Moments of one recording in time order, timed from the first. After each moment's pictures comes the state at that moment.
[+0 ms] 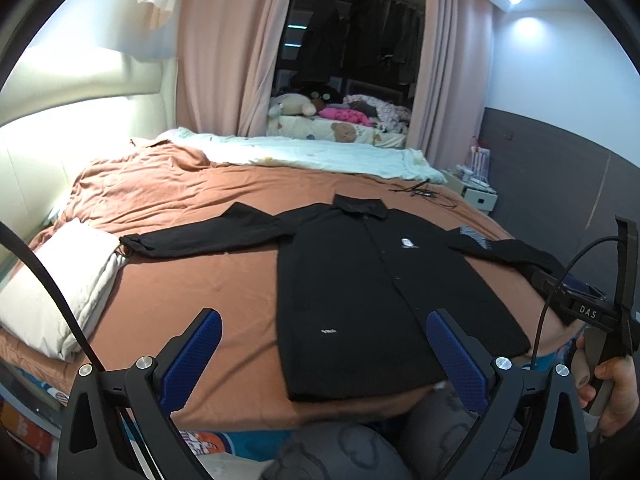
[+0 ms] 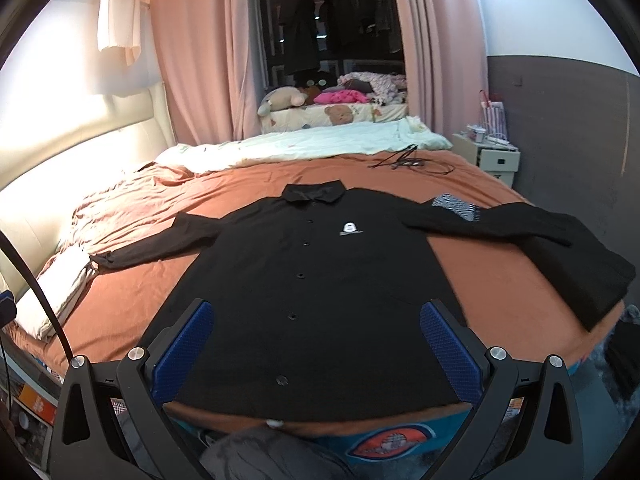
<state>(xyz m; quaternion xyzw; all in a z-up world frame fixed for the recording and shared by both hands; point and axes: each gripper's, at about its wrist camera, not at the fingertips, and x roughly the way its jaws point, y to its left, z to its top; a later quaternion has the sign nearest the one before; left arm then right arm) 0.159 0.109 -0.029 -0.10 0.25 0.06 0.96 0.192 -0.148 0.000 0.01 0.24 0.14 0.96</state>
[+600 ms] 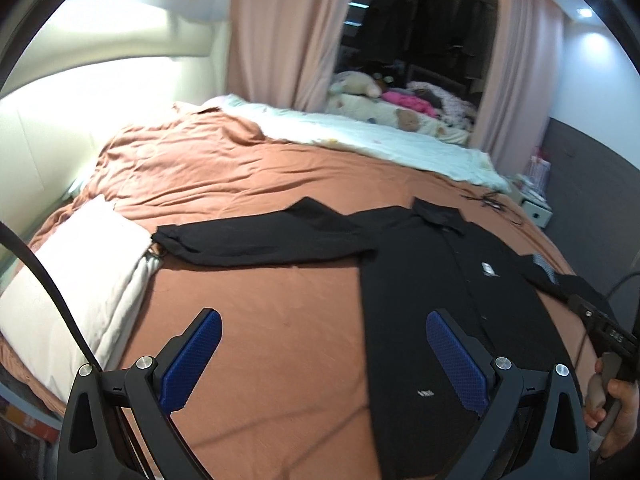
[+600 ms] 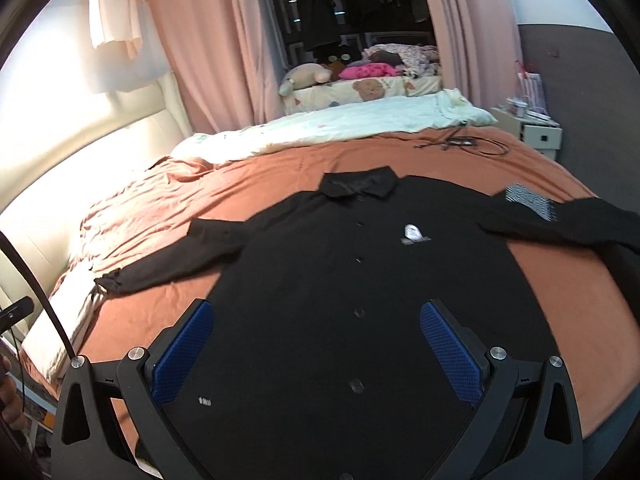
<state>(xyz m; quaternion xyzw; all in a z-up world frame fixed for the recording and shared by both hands) 0.267 0.243 -0.042 -0.15 0.30 0.14 0.93 0.328 -0.109 0.015 0.04 0.27 0.19 0.94</state>
